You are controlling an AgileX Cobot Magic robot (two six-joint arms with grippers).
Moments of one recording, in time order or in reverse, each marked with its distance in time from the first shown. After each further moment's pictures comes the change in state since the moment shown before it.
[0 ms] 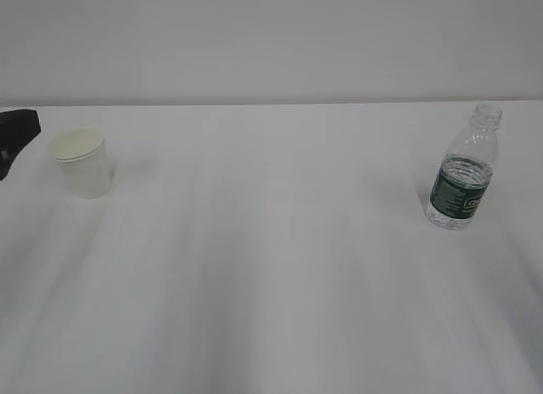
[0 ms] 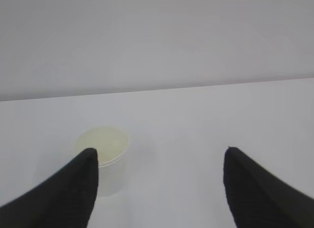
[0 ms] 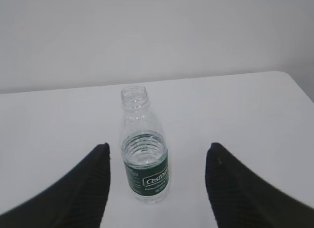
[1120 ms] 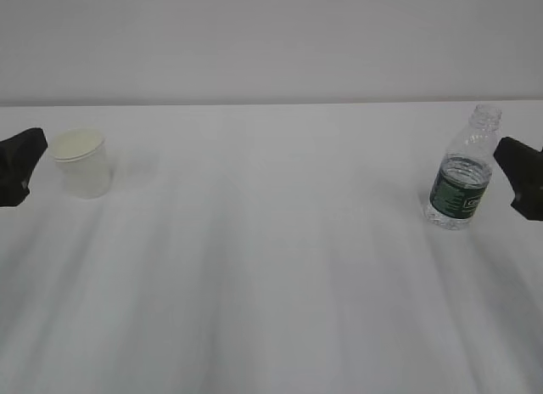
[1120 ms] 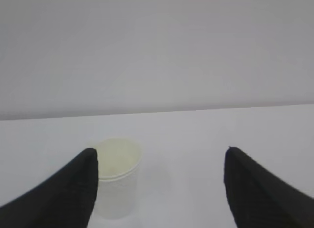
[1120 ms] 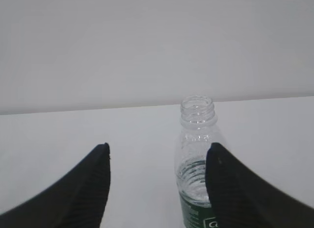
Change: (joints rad) left arm 0.000 0.240 0.156 -0.044 -0.549 0.023; right arm 0.000 0.527 0.049 -0.163 -0.731 0.119
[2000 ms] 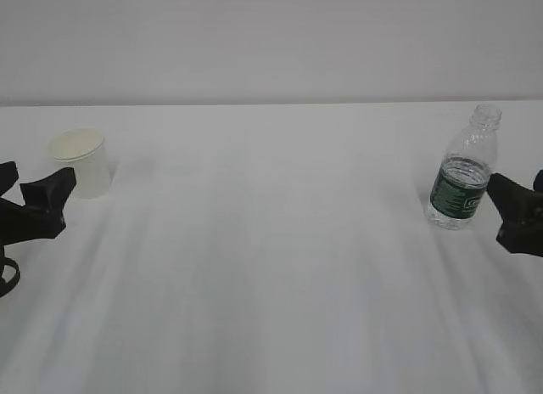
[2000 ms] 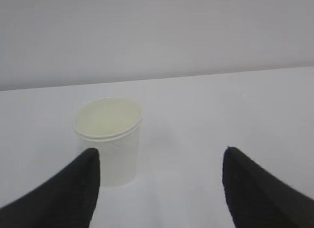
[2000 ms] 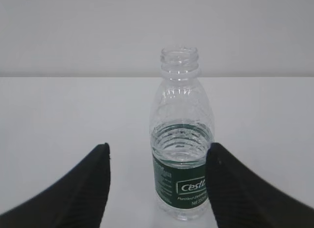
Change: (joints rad) left arm 0.000 0.302 0.000 0.006 -0.231 0.025; right arm 0.000 0.212 0.035 0.066 -0.164 -0.170
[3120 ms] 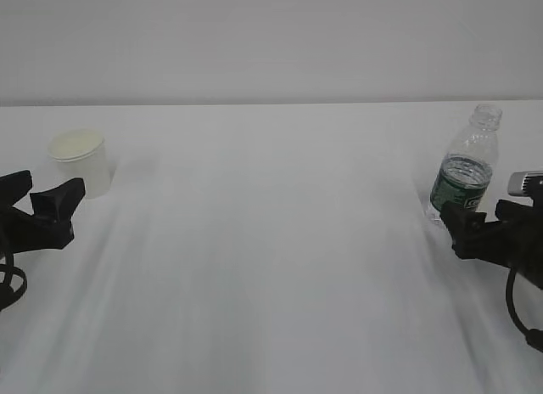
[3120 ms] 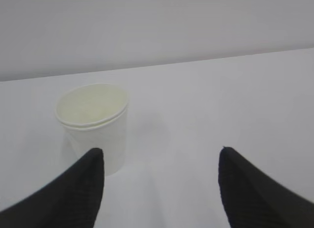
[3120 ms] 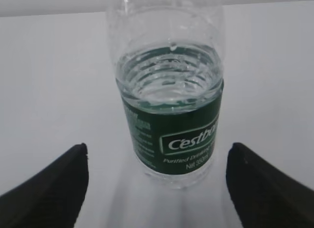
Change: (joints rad) left arm 0.000 0.038 0.000 0.045 -0.002 0.000; right arm 0.000 0.386 -0.199 0.010 -0.006 -0.001
